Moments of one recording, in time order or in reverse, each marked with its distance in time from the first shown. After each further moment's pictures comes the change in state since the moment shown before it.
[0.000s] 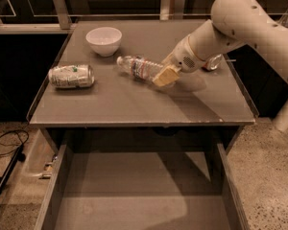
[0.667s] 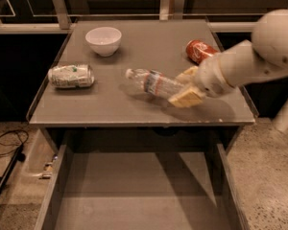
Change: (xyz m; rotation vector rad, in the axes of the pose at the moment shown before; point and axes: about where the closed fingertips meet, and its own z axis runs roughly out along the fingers) arm 0.041 0.075 -0.054 0.043 -0.062 -0.084
